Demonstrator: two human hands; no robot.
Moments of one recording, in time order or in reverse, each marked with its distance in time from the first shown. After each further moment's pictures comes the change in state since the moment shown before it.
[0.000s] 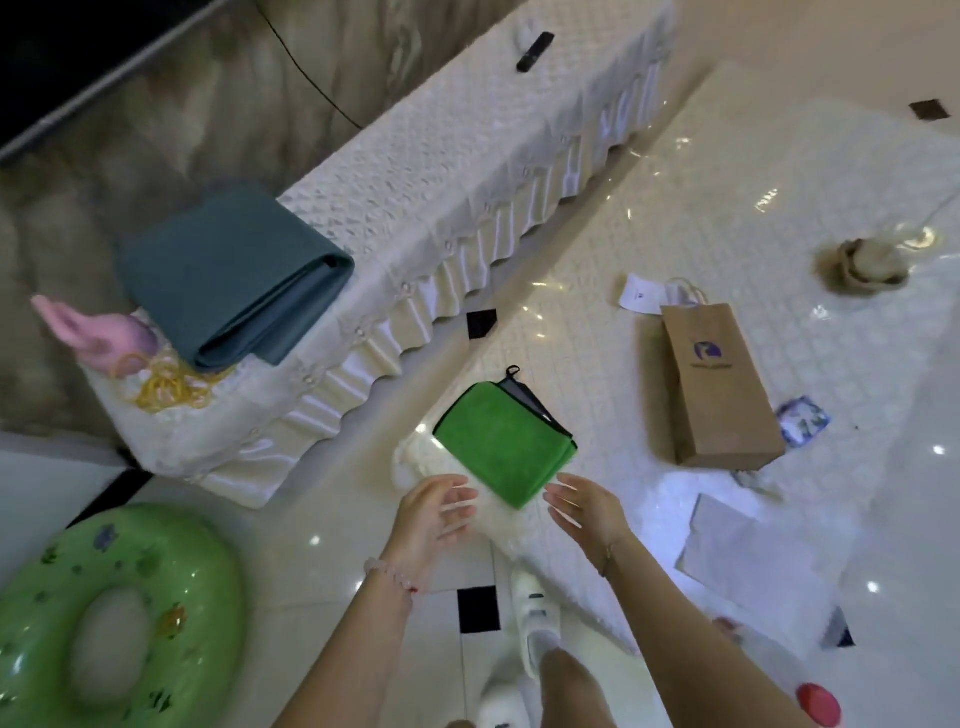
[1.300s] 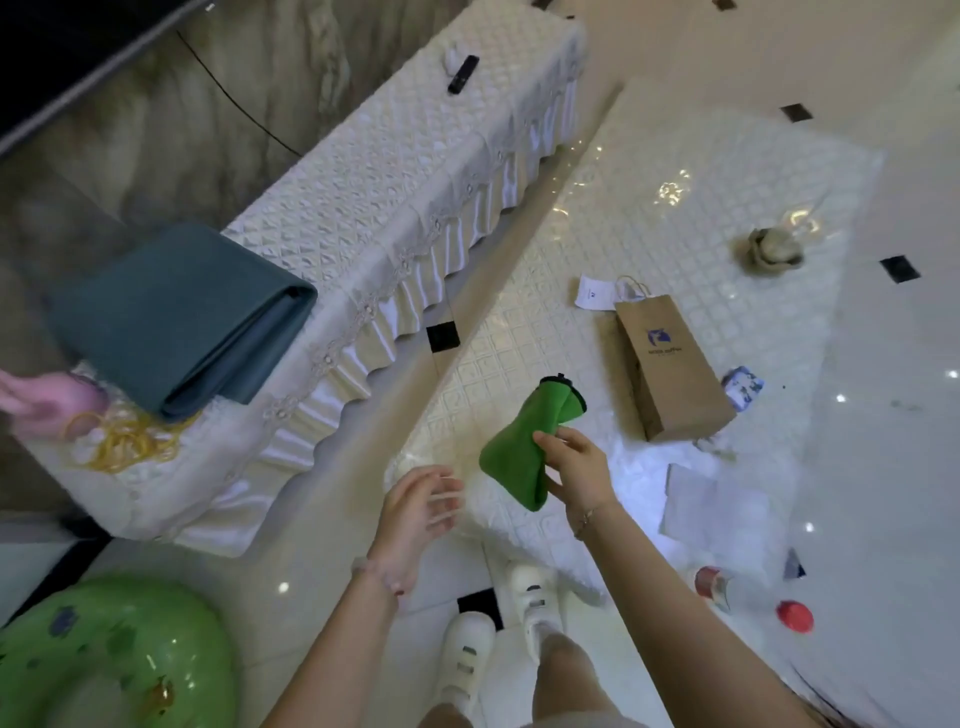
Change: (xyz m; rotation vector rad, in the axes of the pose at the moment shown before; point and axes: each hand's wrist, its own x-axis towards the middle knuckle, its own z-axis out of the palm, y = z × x) left_hand -0.014 0.038 -0.038 0.088 -0.145 0.097; right_hand -0.074 -0.034 0.064 0.006 0.057 -0.296
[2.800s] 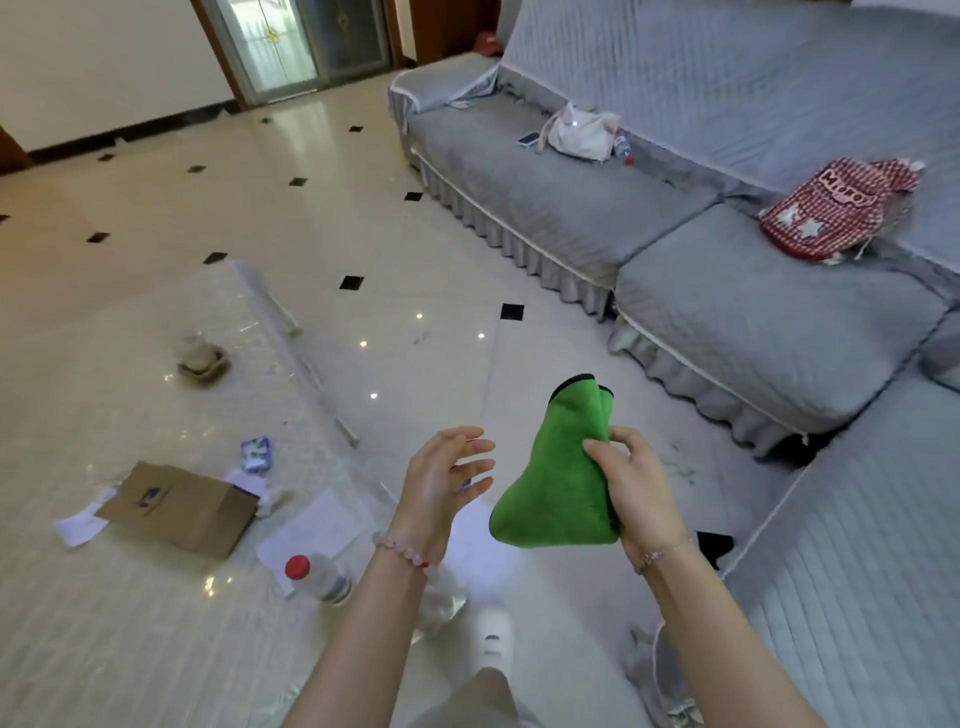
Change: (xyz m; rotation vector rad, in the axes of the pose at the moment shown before) left_hand -0.357 -0.246 0.400 0.587 -1.051 0.124; right_hand -0.407 0.117 -0.505 0.626 0.922 -0.442
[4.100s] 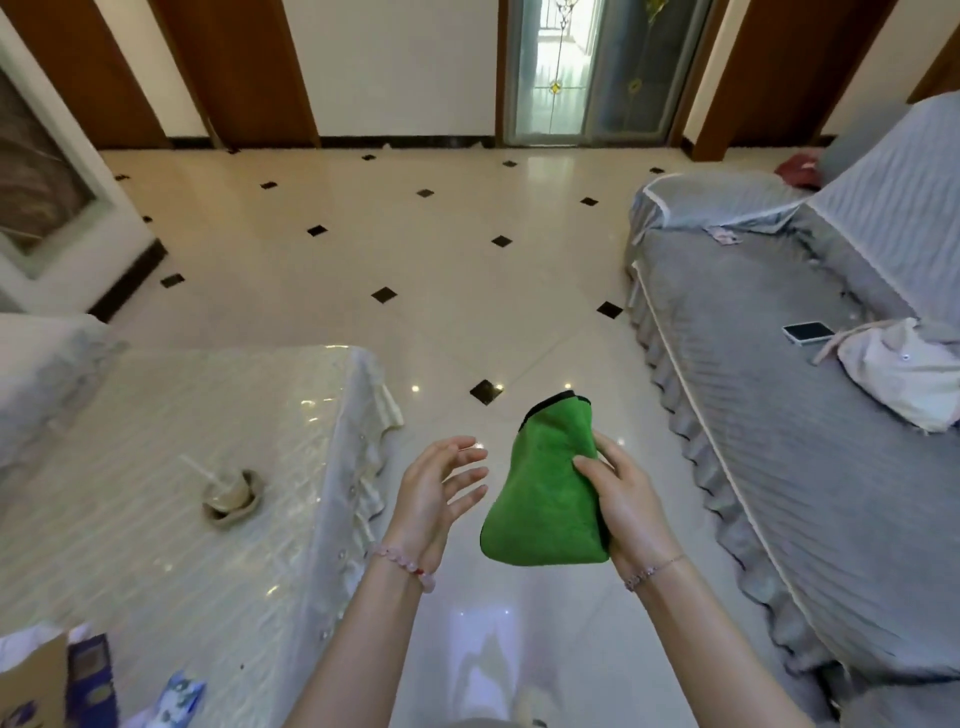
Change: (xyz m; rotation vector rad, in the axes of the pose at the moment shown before) left_hand 0.577 0.323 -0.044 -0.382 0.482 0.198; right_hand 0.589 -0.261 0.397 -0.178 -0.641 -0.039
